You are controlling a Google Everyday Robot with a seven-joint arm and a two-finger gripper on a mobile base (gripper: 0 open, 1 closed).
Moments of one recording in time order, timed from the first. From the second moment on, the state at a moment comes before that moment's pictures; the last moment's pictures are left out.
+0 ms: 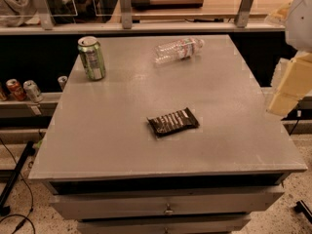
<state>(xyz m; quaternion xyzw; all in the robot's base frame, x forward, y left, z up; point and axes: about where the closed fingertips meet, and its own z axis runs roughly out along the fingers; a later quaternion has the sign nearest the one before) 0.434 -0.204 1.014 -0.60 0.77 -0.07 0.21</state>
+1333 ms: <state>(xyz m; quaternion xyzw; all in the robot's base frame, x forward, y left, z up) 0.543 -0.220 0.948 -0.61 0.77 -0.05 0.20</state>
